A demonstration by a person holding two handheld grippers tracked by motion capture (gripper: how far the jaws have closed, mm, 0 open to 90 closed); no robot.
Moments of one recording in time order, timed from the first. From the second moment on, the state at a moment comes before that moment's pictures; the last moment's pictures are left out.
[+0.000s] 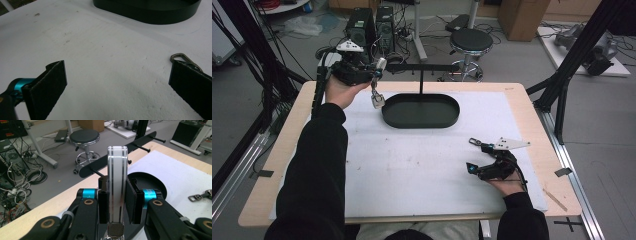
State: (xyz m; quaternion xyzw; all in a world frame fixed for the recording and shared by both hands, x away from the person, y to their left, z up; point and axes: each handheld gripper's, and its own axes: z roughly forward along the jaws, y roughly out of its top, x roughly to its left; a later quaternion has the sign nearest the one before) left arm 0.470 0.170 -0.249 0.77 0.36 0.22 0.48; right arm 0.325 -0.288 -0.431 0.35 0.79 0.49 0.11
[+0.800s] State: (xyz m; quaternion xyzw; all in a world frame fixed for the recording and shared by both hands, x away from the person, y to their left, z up) left arm 0.516 0.137 -0.241 0.75 0.36 0.22 0.50; right arm 0.328 -0.283 -0.433 0.34 0.80 0.49 0.10
